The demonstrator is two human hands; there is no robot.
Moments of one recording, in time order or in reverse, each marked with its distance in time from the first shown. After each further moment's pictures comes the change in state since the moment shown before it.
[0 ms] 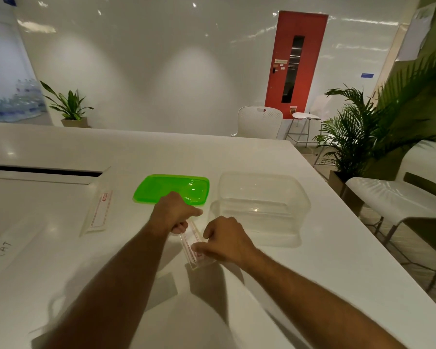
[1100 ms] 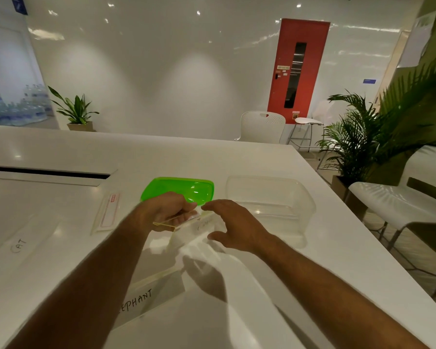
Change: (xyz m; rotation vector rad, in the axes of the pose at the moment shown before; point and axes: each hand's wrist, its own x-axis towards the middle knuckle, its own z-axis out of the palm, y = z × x) left_hand -0.034 0.004 -0.046 -0.513 -0.386 -0.162; right_hand 0.002 0.008 -0.030 -0.083 0.061 -0.388
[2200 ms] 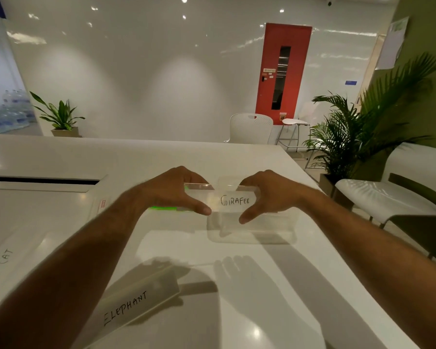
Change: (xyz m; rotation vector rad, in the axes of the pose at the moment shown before) left_hand -0.047 0.041 0.004 0.860 -0.042 0.718; right_hand -0.009 0.020 -0.125 -0.040 -0.201 0.182
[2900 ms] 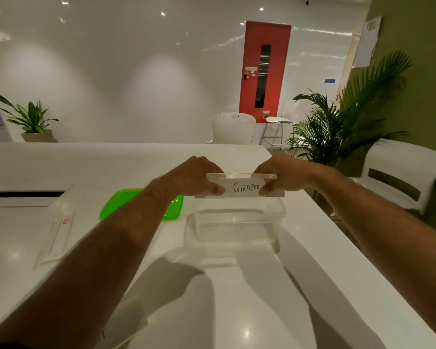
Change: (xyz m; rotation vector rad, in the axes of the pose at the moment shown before) left_hand 0.116 0.037 0.035 0.141 0.062 0.131; right_hand 0.013 0.097 -0.055 -0.095 -0.024 0.137
